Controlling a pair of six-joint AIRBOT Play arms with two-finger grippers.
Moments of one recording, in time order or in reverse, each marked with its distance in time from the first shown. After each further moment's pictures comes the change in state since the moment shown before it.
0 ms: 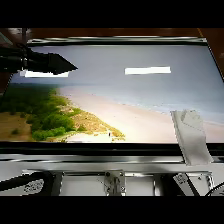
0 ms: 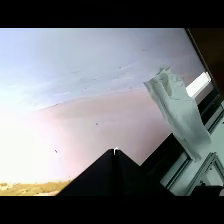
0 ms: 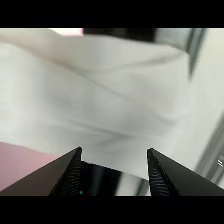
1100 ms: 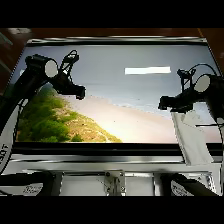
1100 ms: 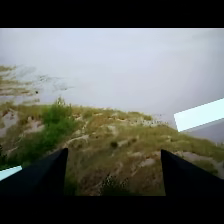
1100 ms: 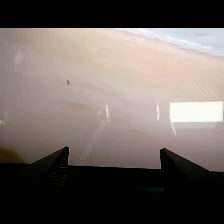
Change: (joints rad) left arm -0.320 -0.150 -0.031 0.899 -0.054 -0.386; right arm 1.174 -0.214 0.325 -0.095 0.002 -0.011
